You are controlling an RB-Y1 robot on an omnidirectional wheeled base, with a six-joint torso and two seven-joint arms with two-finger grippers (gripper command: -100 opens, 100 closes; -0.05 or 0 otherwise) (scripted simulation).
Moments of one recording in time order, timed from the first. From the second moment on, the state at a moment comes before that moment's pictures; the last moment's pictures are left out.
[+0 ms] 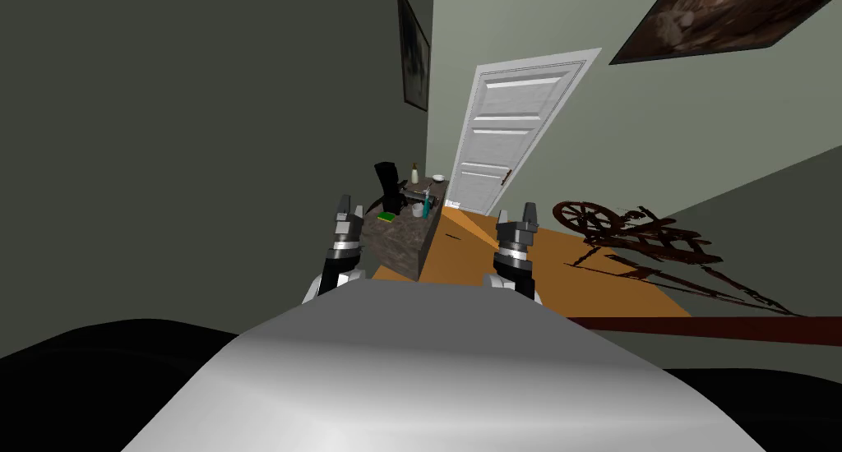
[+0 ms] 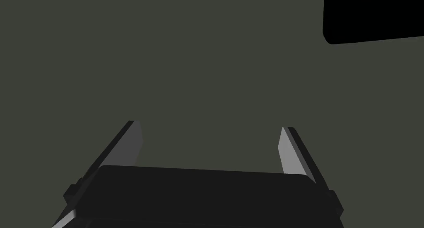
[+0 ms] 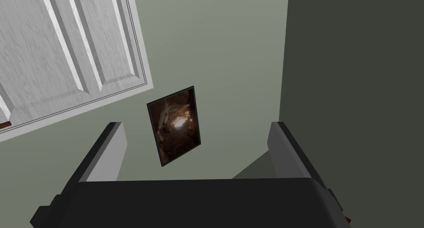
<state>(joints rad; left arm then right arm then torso) 0.54 0.05 -0.01 -2.27 -0.08 -0.43 -0.02 0.50 0.03 -0.06 -2.21 0.01 -0.51 -0.08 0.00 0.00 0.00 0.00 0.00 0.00</state>
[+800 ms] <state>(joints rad) 0.53 0.21 0.07 -2.15 -0.13 -0.36 -0.06 0.50 0.03 -0.06 -2.21 0.01 -0.51 -0.08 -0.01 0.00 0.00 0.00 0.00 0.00</state>
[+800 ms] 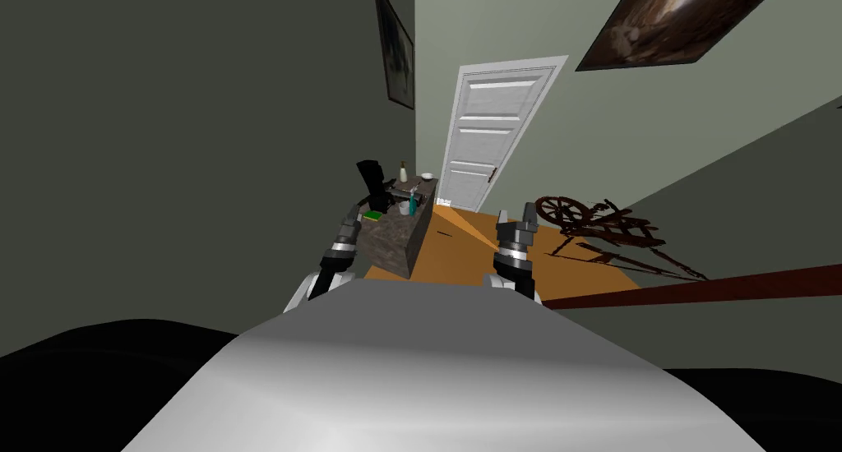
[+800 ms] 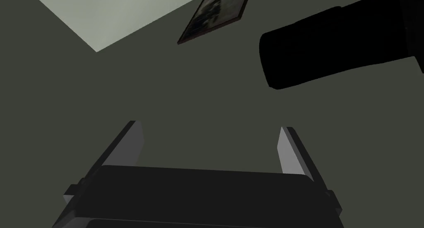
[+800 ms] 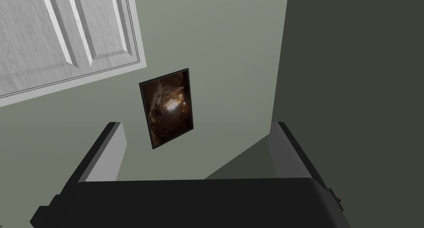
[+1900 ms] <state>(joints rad) 0.48 0.43 0.13 -1.97 -0.28 -0.23 -0.17 0.50 0.03 -0.06 -2.21 0.01 -0.51 -0.08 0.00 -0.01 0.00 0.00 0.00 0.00</state>
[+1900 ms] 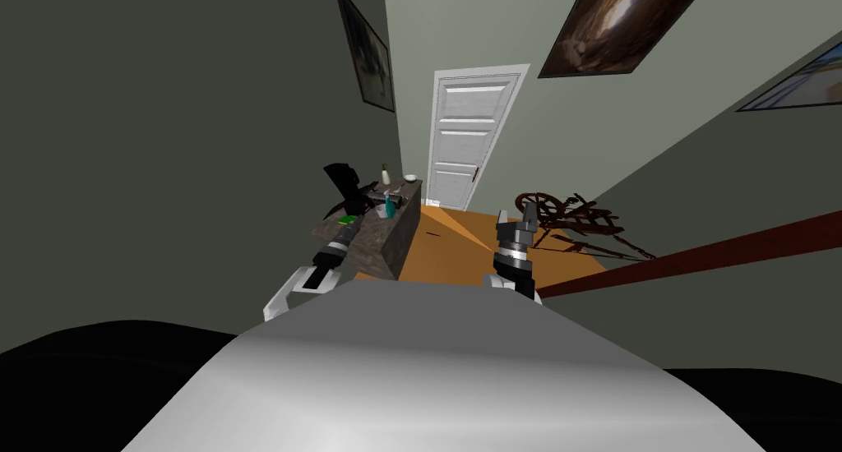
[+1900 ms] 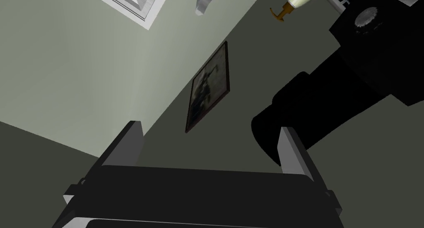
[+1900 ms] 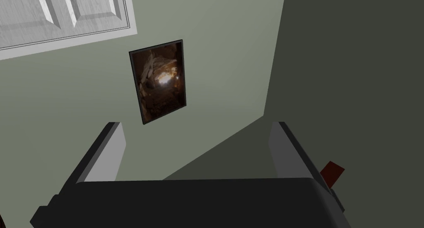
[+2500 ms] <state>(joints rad) 0.43 0.56 0.09 -1.87 -0.38 -0.20 -0.24 0.50 0.03 -0.06 -2.21 0.01 -0.51 -0.08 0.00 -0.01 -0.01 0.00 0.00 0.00</state>
